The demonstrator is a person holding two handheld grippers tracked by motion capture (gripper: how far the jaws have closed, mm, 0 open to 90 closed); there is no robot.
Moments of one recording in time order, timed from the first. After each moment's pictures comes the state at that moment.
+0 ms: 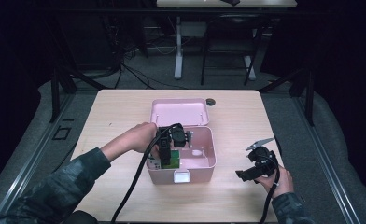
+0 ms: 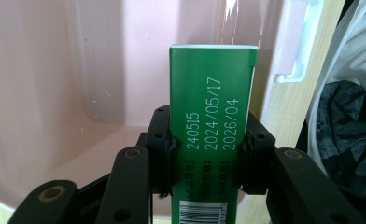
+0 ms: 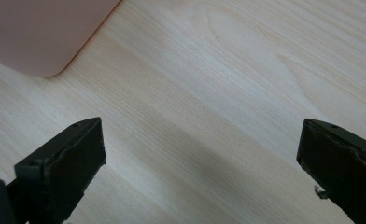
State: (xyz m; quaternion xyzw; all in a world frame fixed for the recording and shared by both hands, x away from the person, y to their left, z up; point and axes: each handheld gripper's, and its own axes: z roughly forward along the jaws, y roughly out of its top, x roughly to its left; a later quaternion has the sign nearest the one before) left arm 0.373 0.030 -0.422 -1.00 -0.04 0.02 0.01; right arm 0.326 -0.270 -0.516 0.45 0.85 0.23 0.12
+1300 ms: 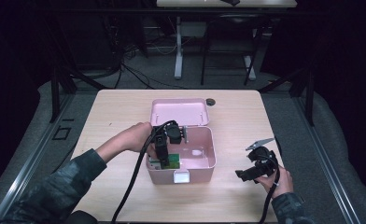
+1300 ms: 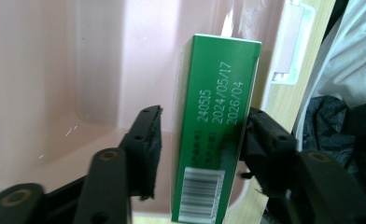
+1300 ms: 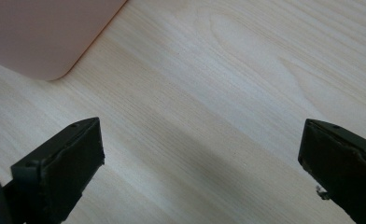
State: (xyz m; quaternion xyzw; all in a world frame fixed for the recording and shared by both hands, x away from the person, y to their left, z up) left arm 0.380 0.046 -0.416 -1.00 -0.08 0.04 -0.04; right arm 0.326 -0.269 -0.516 0.45 0.85 0.23 0.12
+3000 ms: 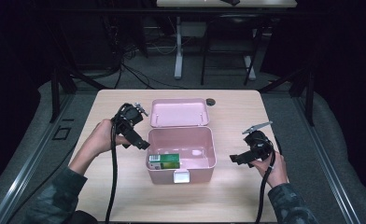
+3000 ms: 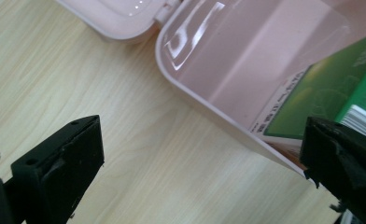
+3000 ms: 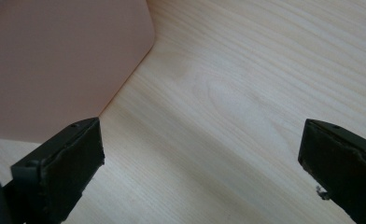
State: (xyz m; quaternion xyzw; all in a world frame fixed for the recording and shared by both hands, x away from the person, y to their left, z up) left arm 0.405 0.155 -0.410 -0.92 -0.32 -0.07 -0.19; right arm 0.365 -0.258 -0.493 0.46 0.84 0.28 0.10
